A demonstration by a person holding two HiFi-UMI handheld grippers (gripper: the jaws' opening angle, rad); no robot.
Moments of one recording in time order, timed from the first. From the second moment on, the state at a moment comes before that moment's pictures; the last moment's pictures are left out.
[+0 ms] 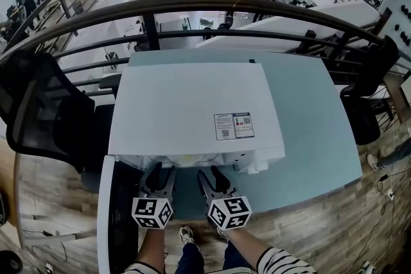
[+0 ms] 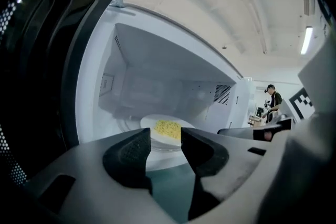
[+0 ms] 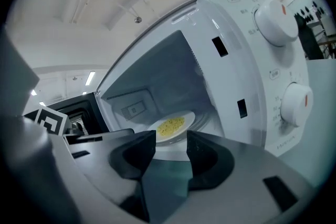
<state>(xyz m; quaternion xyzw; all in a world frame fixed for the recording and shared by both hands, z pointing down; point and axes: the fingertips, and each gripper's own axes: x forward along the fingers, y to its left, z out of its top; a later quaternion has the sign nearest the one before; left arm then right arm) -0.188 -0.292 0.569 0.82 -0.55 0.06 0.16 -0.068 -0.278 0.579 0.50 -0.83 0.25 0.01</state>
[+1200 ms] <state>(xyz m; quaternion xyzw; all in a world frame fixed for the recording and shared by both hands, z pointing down) -0.181 -0.334 0.590 0.82 -0.52 0.09 0.23 -0.077 -0.341 0.594 0.56 -0.79 0.26 0.02</state>
